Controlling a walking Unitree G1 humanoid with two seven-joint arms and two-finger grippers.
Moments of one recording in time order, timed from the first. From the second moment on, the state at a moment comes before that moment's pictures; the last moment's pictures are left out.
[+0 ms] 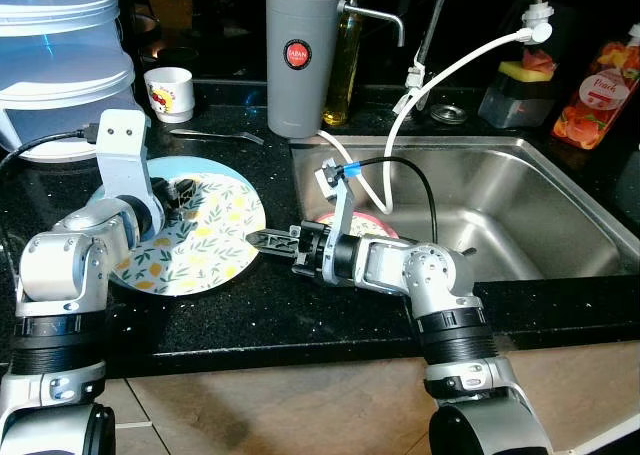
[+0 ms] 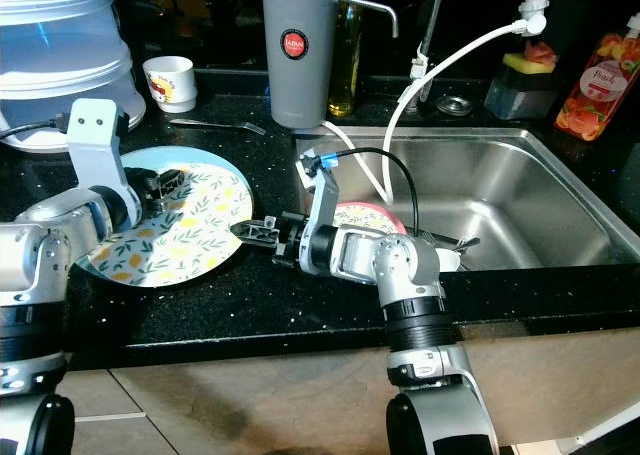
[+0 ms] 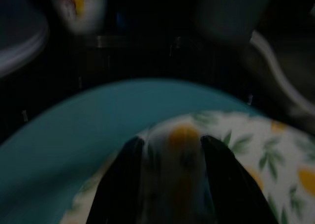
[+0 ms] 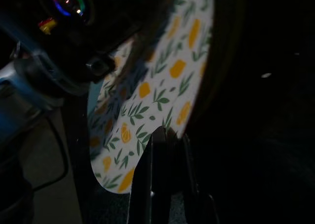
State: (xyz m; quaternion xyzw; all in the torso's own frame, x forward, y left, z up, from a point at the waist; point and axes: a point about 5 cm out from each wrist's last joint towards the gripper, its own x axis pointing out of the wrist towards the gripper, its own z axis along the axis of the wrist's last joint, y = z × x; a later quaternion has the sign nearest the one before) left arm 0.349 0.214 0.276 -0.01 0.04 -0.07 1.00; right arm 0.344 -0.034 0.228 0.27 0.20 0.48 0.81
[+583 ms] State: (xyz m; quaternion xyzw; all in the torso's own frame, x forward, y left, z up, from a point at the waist) left arm 0.341 0.221 0.347 -0.09 -0.22 -0.07 0.97; right arm 0.386 -0.104 0.286 0.32 0.05 0.34 0.88
